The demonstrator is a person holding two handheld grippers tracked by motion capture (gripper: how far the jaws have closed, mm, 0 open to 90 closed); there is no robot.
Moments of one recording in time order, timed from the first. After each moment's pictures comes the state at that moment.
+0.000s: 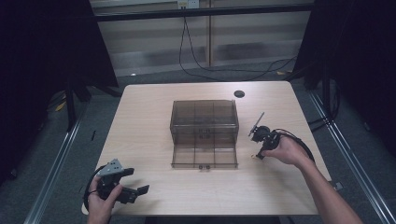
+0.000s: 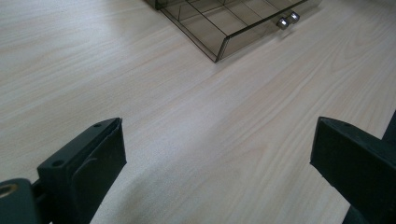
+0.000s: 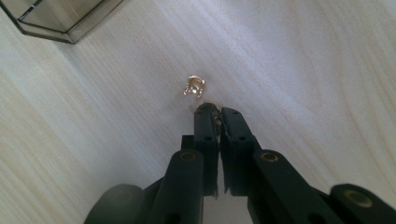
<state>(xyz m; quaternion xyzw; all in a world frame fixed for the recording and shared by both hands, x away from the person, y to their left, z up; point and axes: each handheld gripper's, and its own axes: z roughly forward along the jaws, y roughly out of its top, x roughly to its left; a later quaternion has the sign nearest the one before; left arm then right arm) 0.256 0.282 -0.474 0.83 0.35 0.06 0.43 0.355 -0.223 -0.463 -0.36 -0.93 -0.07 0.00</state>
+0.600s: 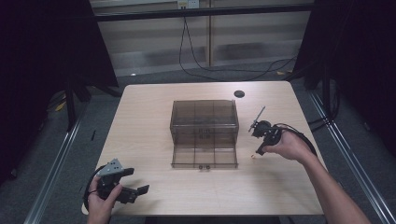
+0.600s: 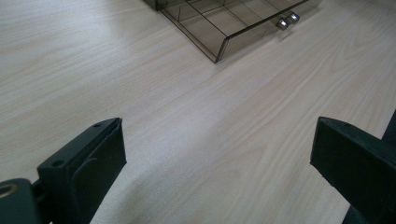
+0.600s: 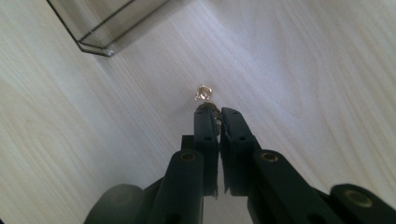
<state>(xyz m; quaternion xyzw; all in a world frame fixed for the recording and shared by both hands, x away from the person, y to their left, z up) 0.256 0.282 -0.473 0.83 0.35 0.06 0.43 0.355 -0.219 -0.434 -0.34 -0.94 -0.08 0.00</state>
